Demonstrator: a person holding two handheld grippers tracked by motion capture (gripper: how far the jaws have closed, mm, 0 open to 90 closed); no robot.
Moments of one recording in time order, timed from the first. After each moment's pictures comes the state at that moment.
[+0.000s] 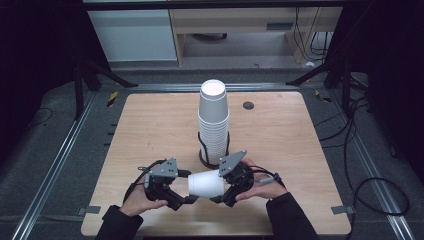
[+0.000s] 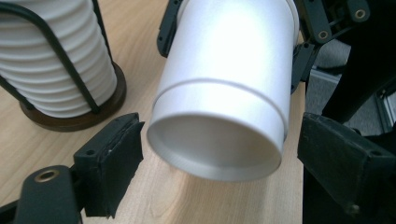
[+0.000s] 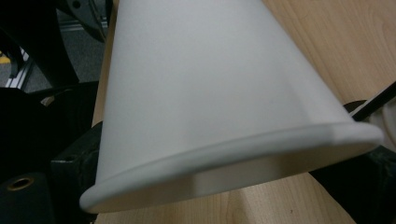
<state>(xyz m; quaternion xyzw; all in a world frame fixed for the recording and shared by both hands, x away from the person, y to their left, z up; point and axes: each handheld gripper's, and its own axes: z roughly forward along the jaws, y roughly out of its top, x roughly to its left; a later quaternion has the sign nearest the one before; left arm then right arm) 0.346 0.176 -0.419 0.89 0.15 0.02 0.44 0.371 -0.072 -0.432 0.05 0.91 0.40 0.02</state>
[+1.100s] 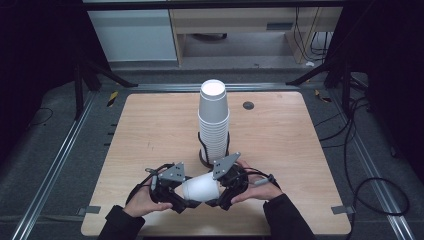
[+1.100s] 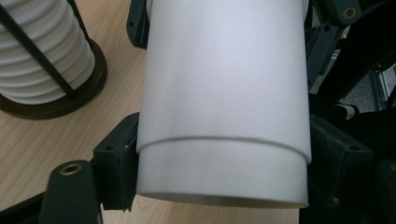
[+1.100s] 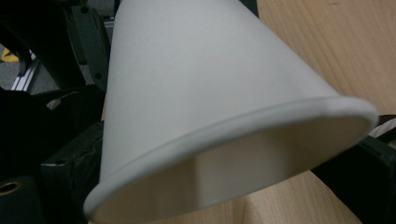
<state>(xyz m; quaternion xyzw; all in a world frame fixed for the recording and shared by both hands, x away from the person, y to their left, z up) 0.346 0.168 -0.426 0.91 0.14 0.00 0.40 0.368 -0.059 -0.433 0.05 0.91 0.41 0.01</state>
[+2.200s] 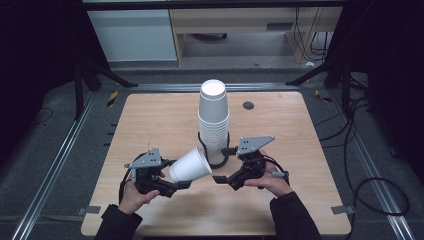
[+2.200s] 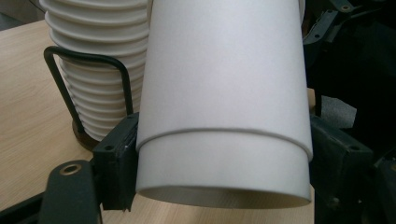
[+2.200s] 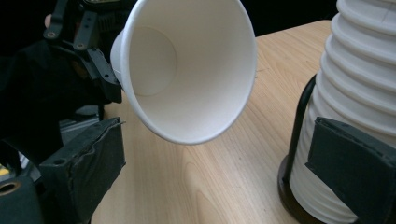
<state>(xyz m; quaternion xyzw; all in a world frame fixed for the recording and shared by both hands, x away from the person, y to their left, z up) 0.354 0.205 -0.407 0.82 0.21 0.05 0.54 0.386 -0.105 -0.402 0.15 0.82 0.55 0.02</state>
